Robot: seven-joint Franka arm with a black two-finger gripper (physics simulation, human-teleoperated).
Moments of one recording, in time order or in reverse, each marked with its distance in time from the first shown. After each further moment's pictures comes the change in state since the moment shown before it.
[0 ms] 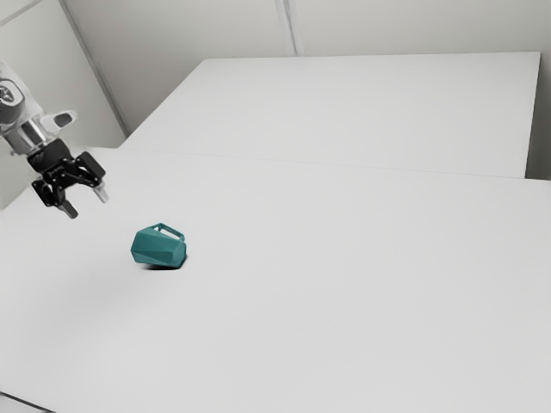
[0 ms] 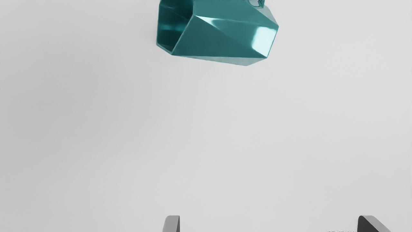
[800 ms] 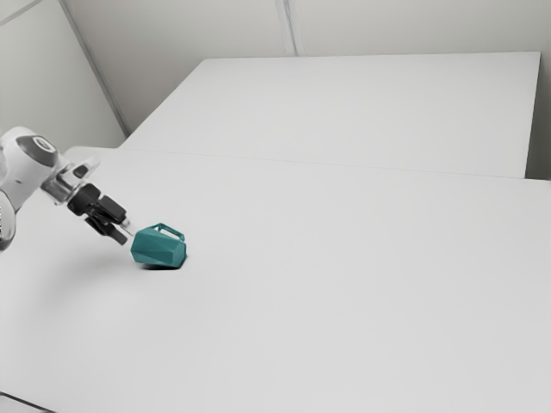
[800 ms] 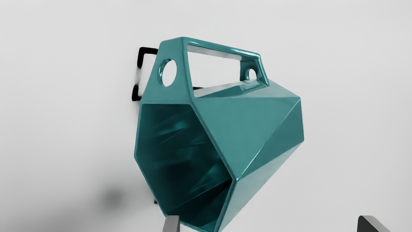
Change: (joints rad) arm 0.078 0.358 0.020 0.056 -0.334 0.100 0.736
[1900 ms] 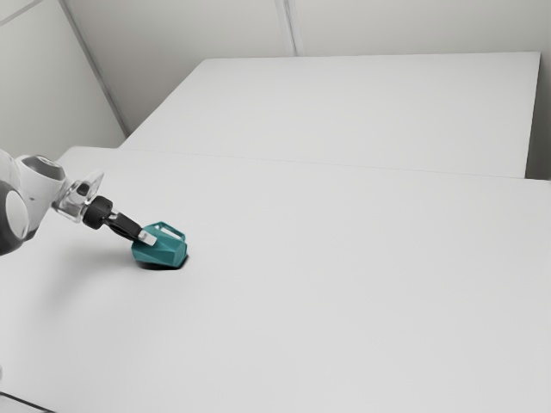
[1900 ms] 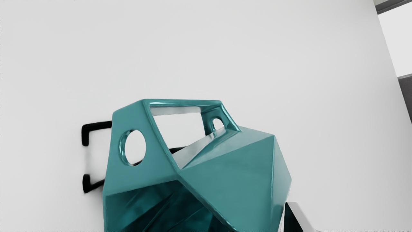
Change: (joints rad) arm -0.001 0.084 0.023 -0.019 -0.240 -0.052 0.314
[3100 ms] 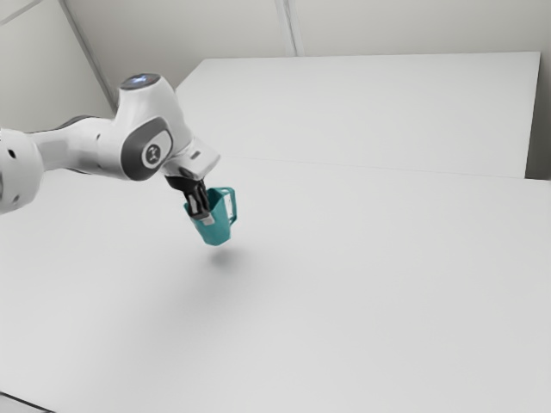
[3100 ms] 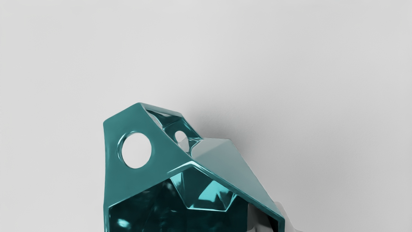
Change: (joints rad) arm -0.323 -0.487 -0.364 -0.315 0.882 0.571 -0.323
